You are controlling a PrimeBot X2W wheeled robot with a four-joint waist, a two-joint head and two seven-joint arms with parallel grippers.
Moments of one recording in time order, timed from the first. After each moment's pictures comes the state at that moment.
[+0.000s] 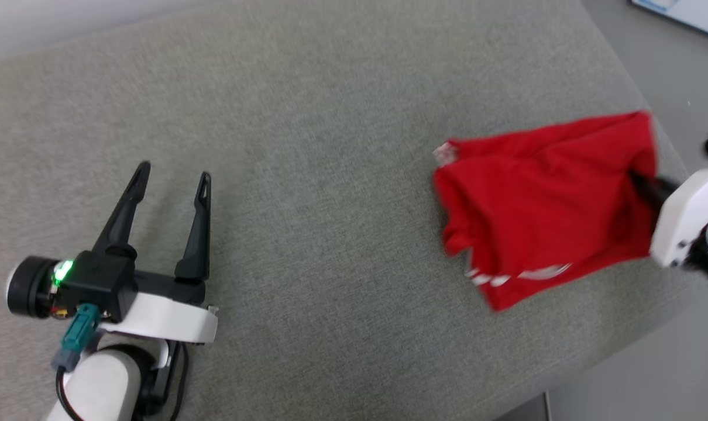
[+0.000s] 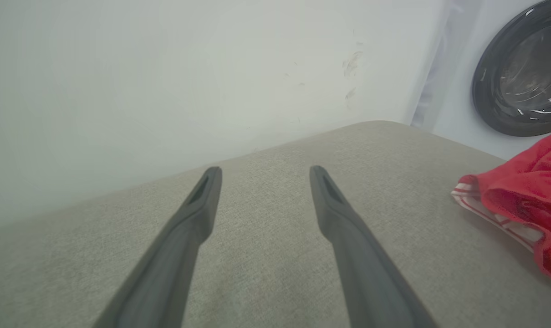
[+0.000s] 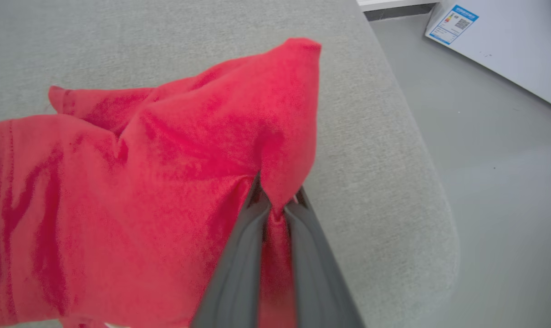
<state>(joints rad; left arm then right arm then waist) -0.18 0.38 -0.21 -0.16 -0.24 0.11 -0.16 -0.52 -0.44 0.15 0.35 0.56 0.13 0.46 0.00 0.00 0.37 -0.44</state>
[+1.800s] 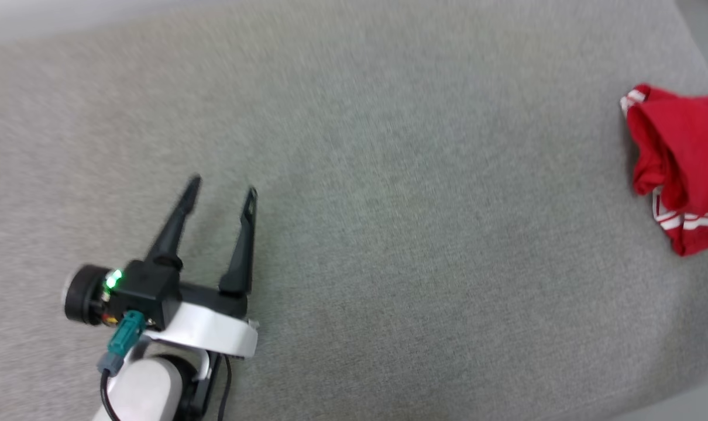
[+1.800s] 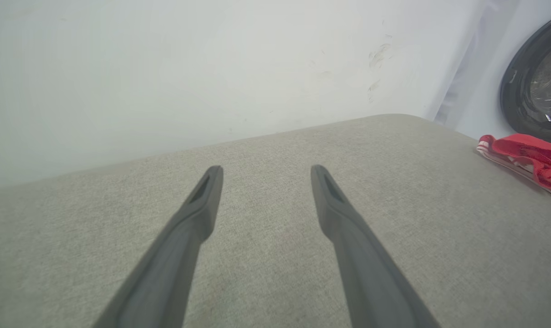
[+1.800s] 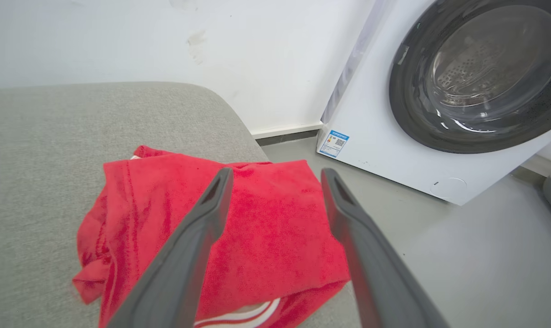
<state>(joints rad) -0.22 0.34 -0.31 -0.13 -0.27 0.12 -0.19 -0.61 -0.32 -0.44 0.71 -0.06 0.13 -0.21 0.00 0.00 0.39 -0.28</state>
